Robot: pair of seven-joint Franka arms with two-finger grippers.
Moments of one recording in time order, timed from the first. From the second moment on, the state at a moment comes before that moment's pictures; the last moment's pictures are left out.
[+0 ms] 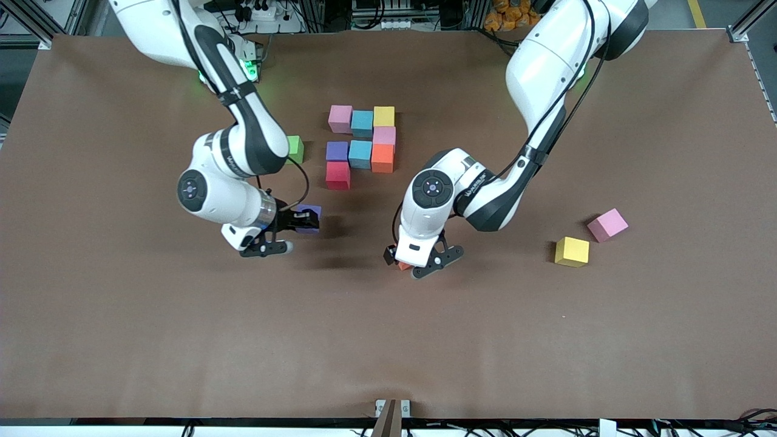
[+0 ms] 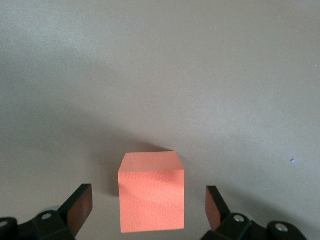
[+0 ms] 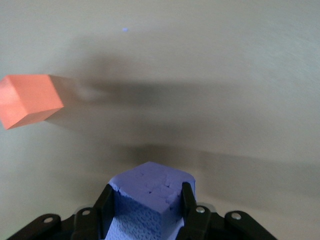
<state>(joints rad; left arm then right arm) -0.49 0.86 -0.25 -1.28 0.21 2.22 -1.26 0.51 0.43 -0.10 -1.90 0.56 2.30 -0.05</state>
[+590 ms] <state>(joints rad) -0.51 0.89 -0.24 -1.28 0.21 2.24 -1.28 0.59 0.49 -0.03 -1.95 0.57 2.41 -0.11</state>
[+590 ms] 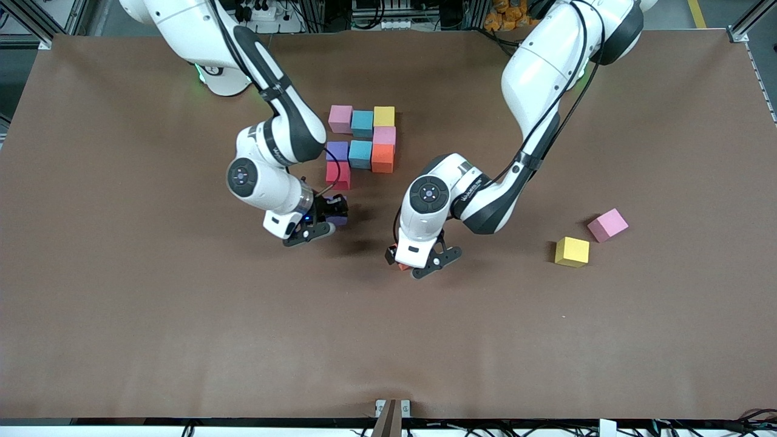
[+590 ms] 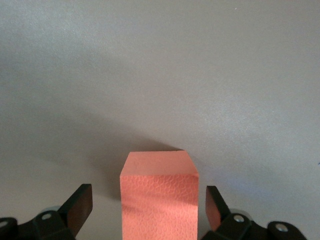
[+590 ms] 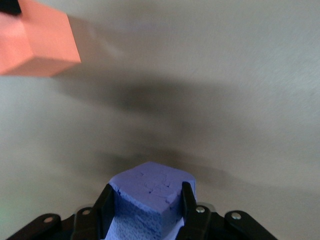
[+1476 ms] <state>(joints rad) -0.58 0.92 -0.17 -1.29 0.21 2.28 -1.30 0.64 0.49 -0.01 -2.01 0.69 2.42 -0.14</state>
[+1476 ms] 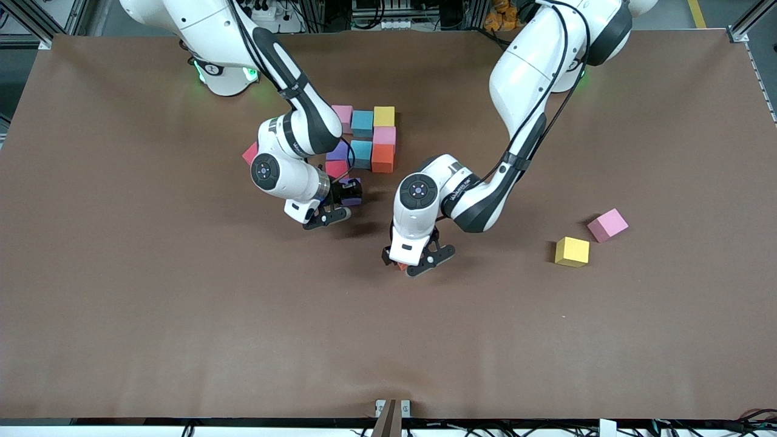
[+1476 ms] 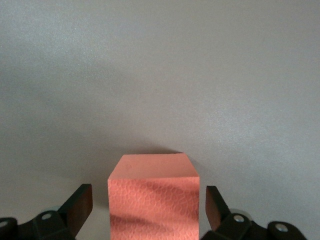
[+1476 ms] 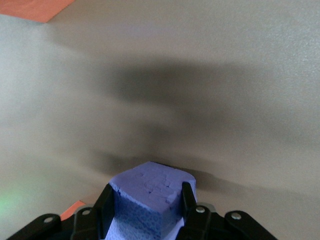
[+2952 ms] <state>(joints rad) -0.59 0.92 -0.15 -1.28 0.21 2.28 -1.30 0.60 0.47 -0.02 -2.05 0.70 2.42 -0.21</state>
